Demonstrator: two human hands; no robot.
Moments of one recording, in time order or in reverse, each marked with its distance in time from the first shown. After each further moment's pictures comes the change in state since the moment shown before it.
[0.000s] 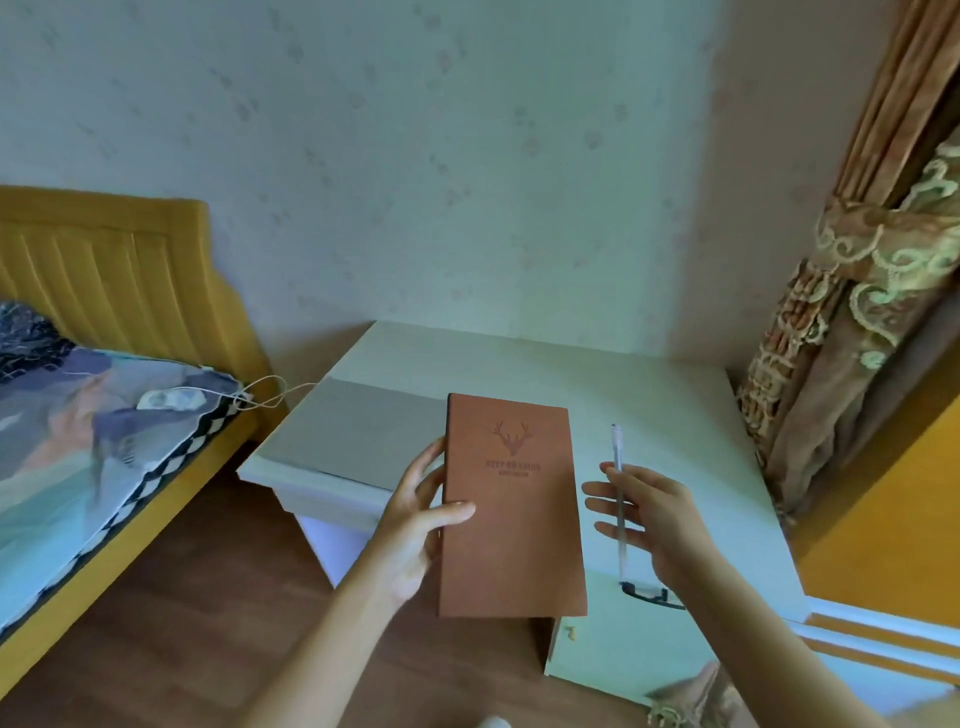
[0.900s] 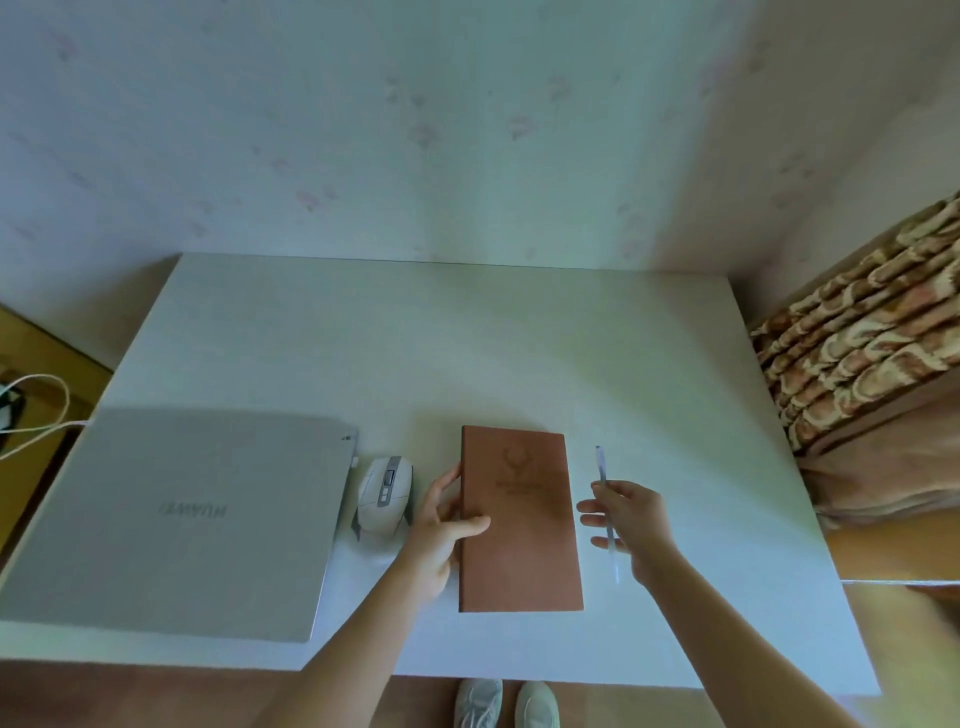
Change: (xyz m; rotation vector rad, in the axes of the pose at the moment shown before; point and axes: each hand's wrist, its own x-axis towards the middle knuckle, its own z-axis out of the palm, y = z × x) left_hand 0.329 -0.167 -0.014 0.031 0.048 -0.604; right_hand 0.304 0.098 -0.022 -0.150 0.371 0.467
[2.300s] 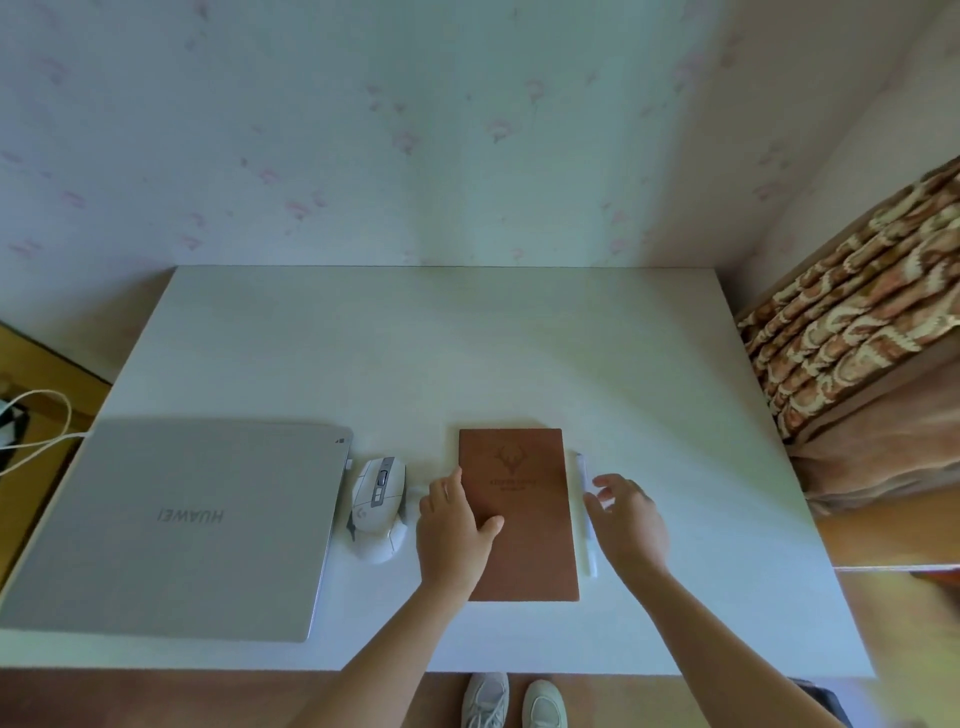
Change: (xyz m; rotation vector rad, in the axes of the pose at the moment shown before) left_hand -0.003 -0.020 0.030 1.310 0.385 0.399; right_hand 0.004 0.029 -0.006 -0.707 0.217 -0.396
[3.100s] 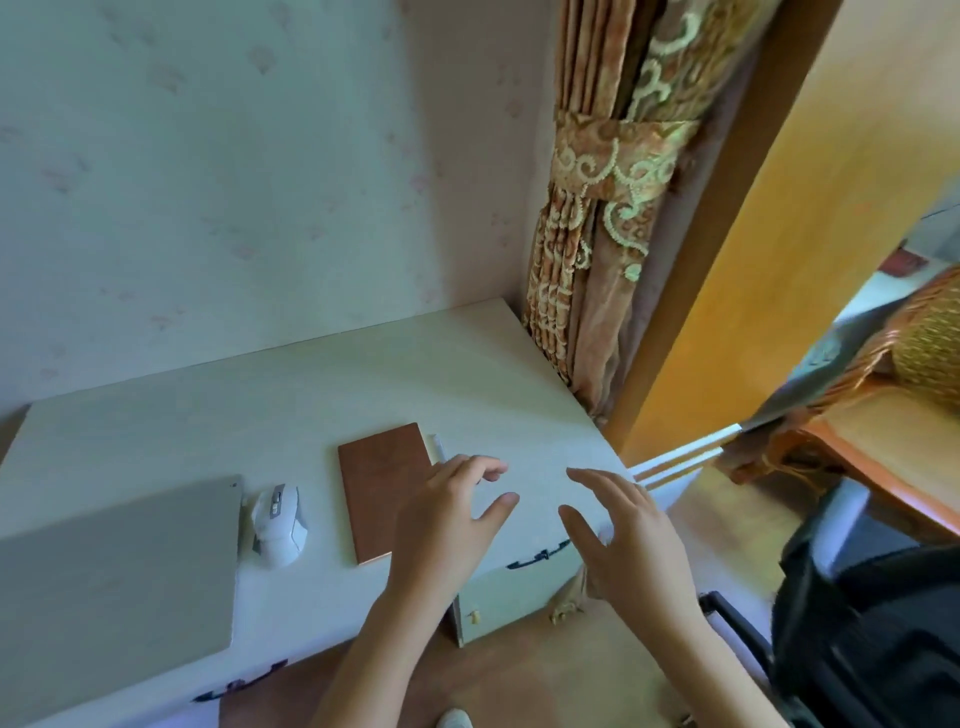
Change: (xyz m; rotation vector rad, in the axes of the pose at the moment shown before) left_hand -0.206 0.120 -0.096 -0.165 0.088 0.805; right_hand -0.274 0.040 -0.162 0.031 0.471 -0.228
